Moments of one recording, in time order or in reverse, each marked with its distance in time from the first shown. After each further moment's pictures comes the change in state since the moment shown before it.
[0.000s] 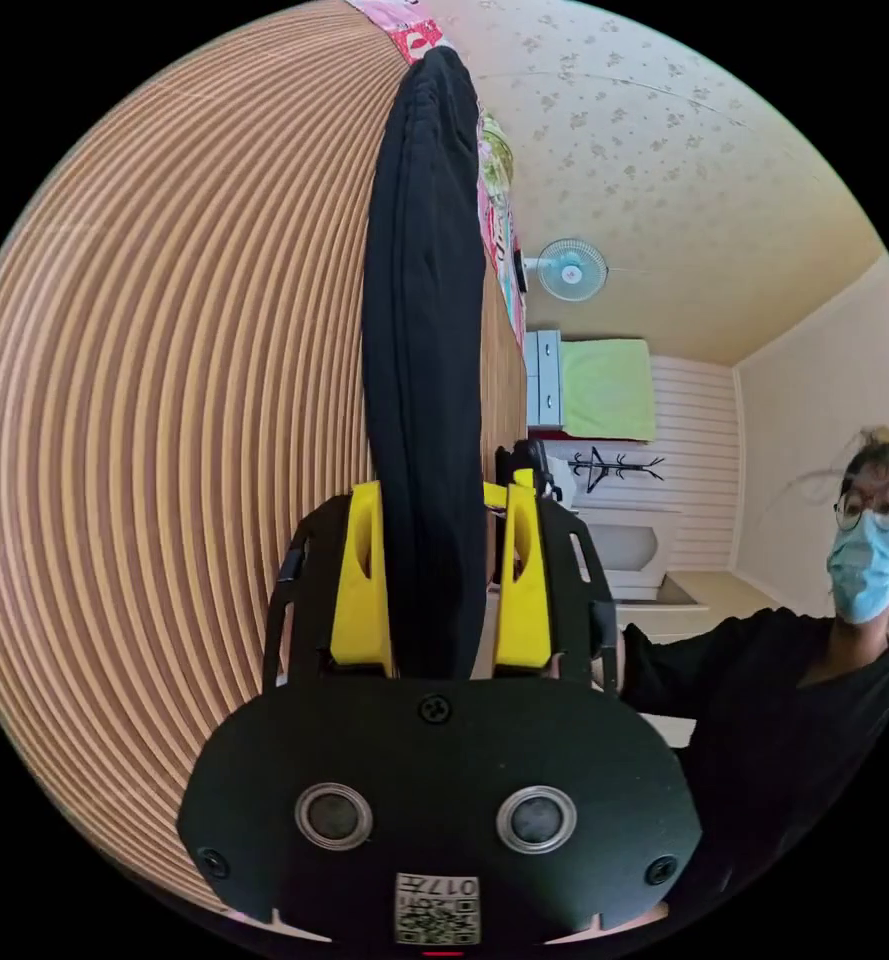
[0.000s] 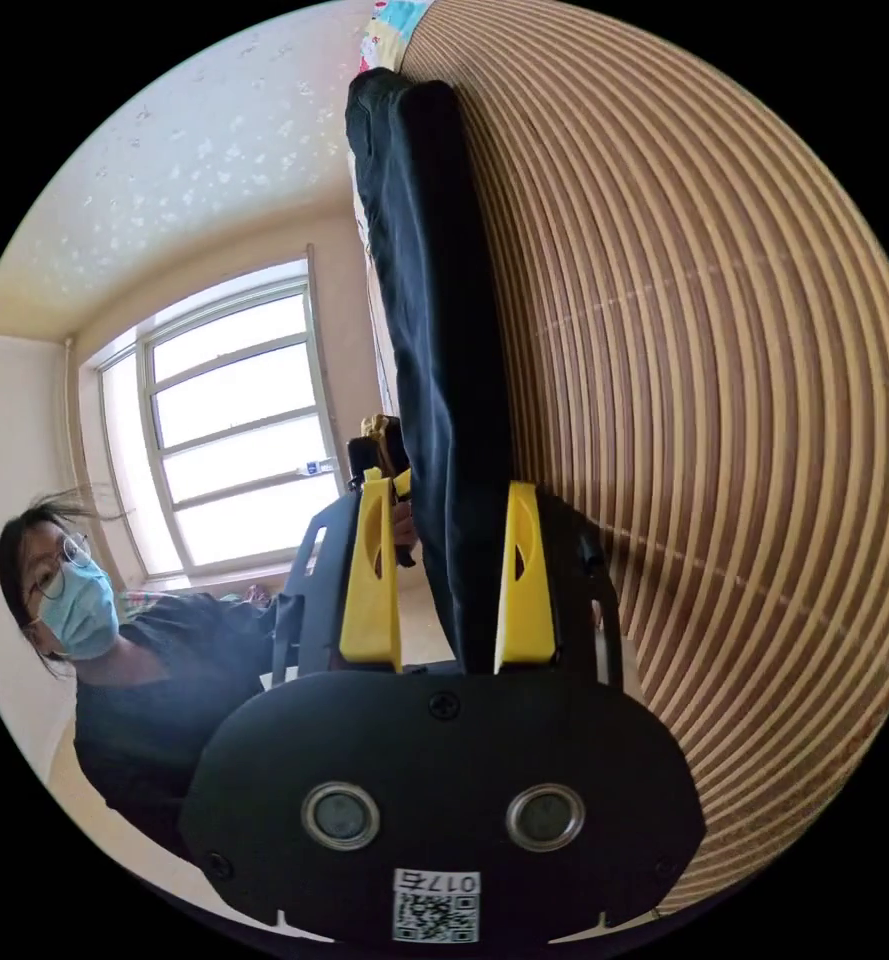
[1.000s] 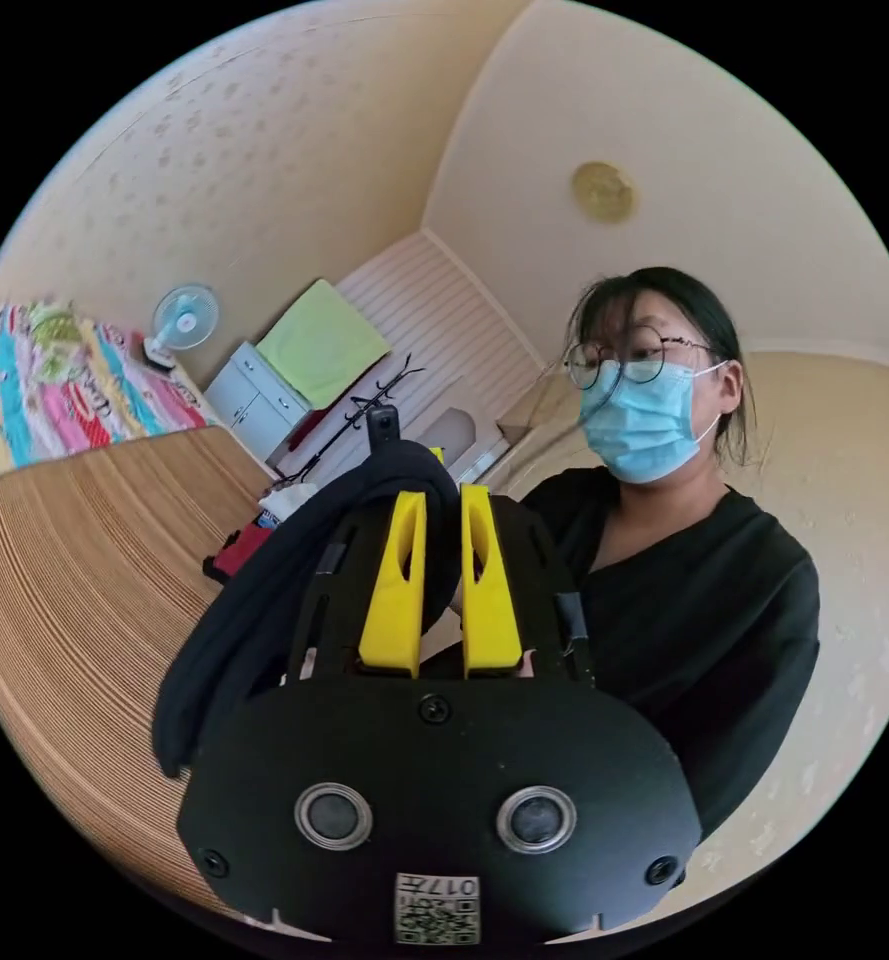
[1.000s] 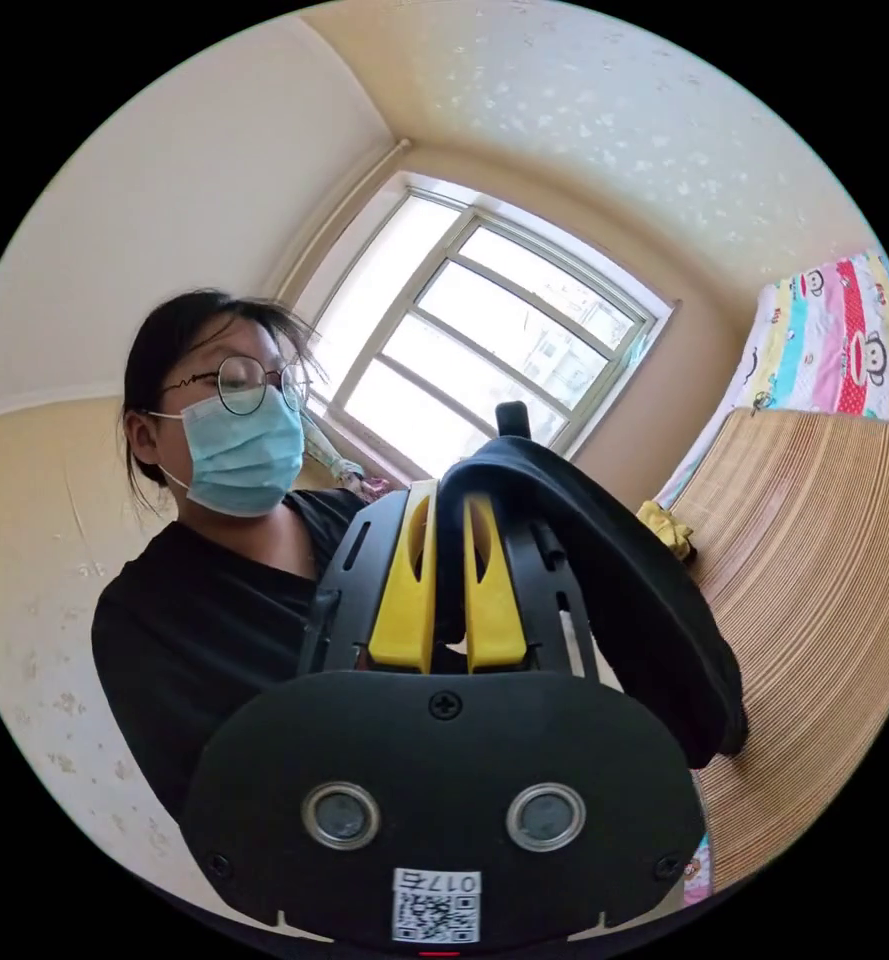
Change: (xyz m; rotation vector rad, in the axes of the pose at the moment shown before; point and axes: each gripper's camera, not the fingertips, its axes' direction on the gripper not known) left arm 0.440 0.155 -0.192 -0.122 0.366 0.849; right arm -0.465 0.323 -0.011 0.031 -0.168 -0.862
